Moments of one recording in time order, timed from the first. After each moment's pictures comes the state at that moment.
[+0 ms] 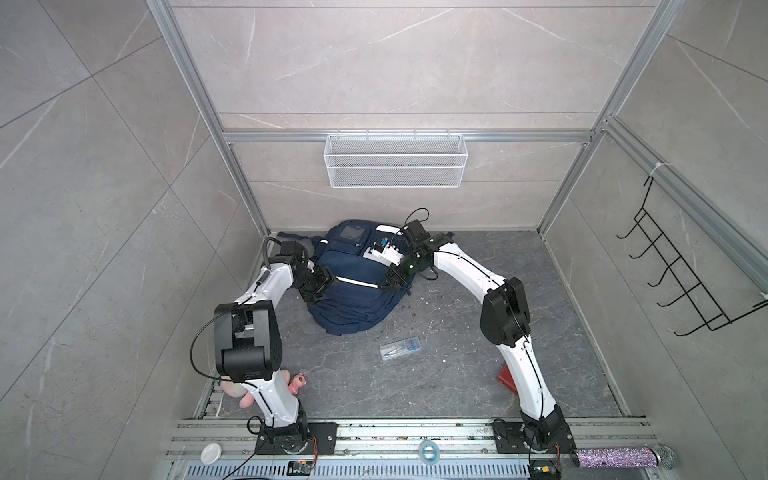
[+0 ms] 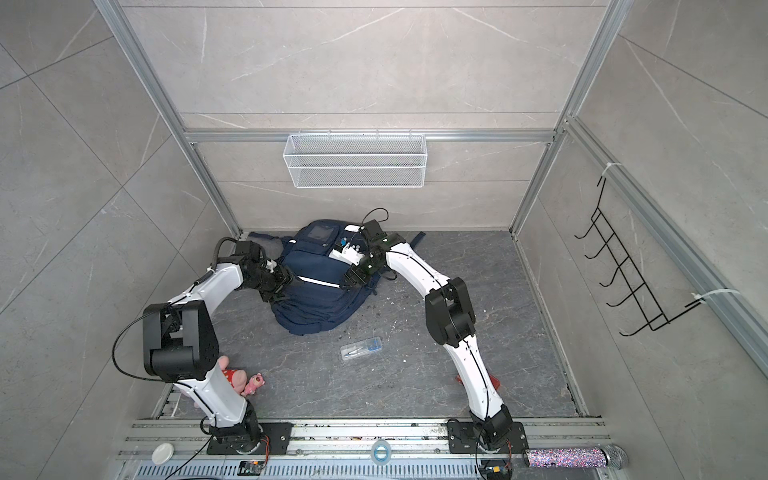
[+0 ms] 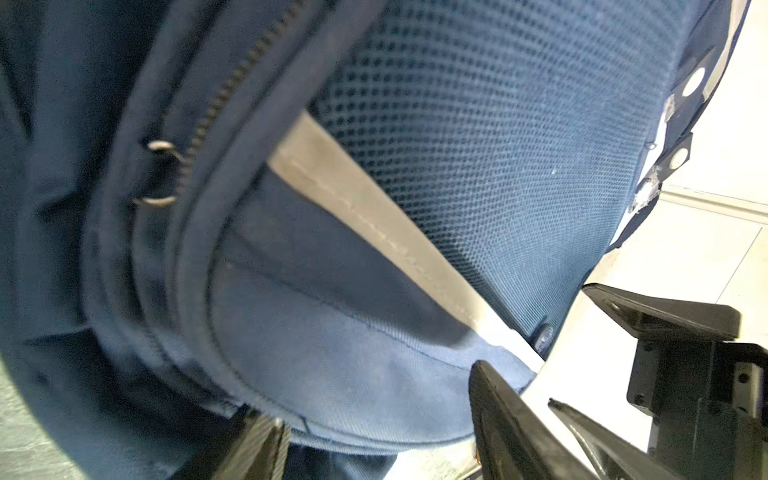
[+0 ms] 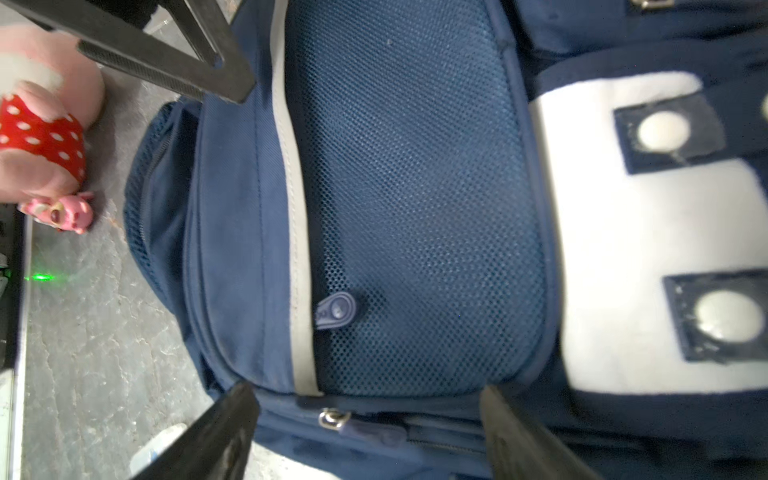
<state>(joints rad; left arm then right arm) 0.03 1.77 1.31 -0.76 0.53 -0.56 0.56 2.36 2.16 -0.87 -0.57 -0.43</state>
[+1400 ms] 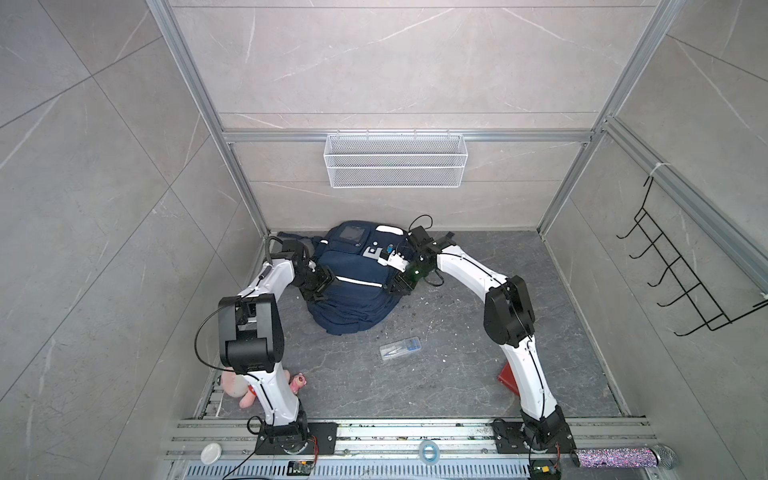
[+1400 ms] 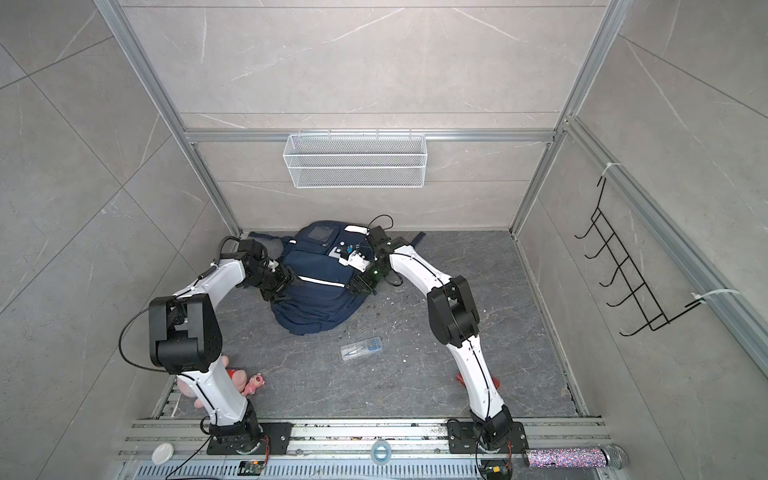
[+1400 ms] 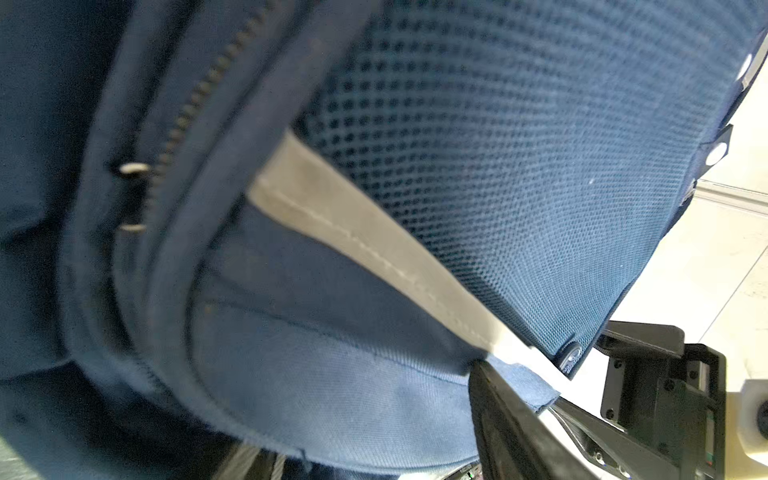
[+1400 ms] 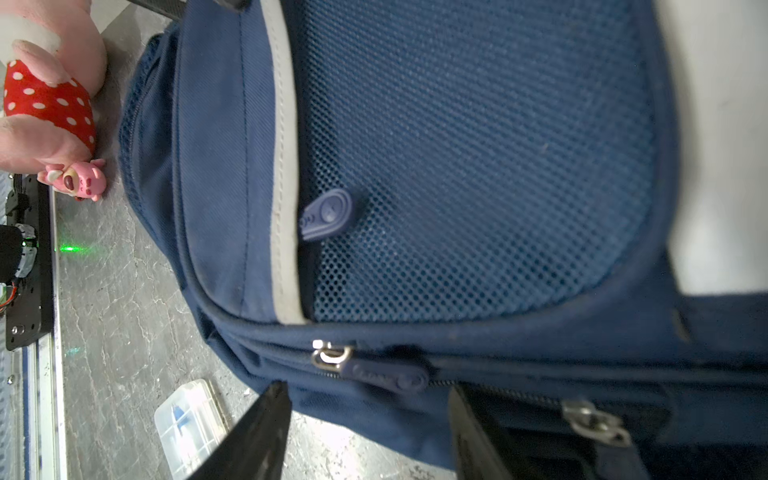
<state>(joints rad) 0.03 1.84 1.37 -0.82 0.54 -0.53 0.55 2.35 2.10 -0.92 -0.59 -0.44</state>
